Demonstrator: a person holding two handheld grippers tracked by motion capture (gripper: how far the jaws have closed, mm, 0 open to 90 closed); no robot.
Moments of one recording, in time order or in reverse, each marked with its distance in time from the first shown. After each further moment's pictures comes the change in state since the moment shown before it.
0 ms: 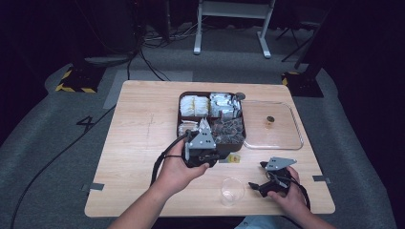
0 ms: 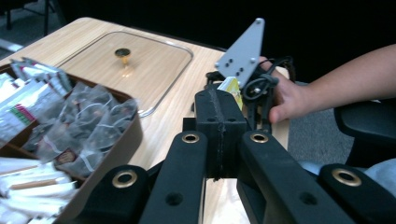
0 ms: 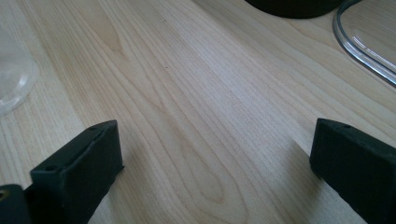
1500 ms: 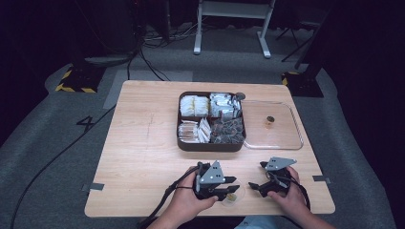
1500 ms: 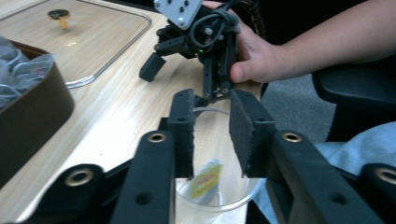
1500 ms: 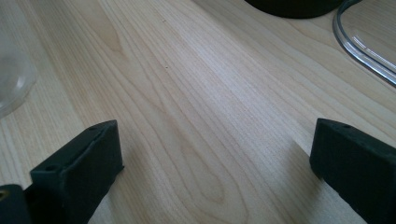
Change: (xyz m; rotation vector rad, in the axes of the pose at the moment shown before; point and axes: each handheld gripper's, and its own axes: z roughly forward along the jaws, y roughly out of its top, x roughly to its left) left arm -0.037 -0.060 0.045 0.018 -0.055 0.005; right arm 0.000 0.000 0.000 -0.002 -0.002 0.001
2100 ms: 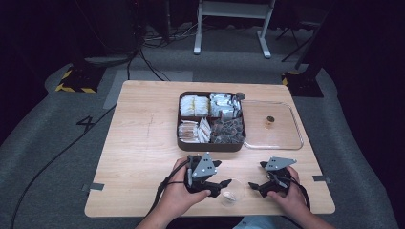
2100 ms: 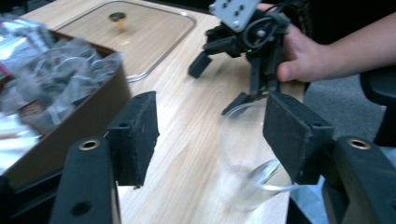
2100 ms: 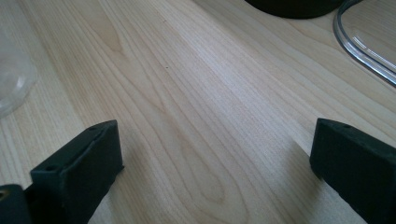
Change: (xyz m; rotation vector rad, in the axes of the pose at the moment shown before) left arm 0.016 0.003 -0.027 0.020 0.157 -0.010; right arm 0.000 0.000 0.000 0.000 0.002 0.000
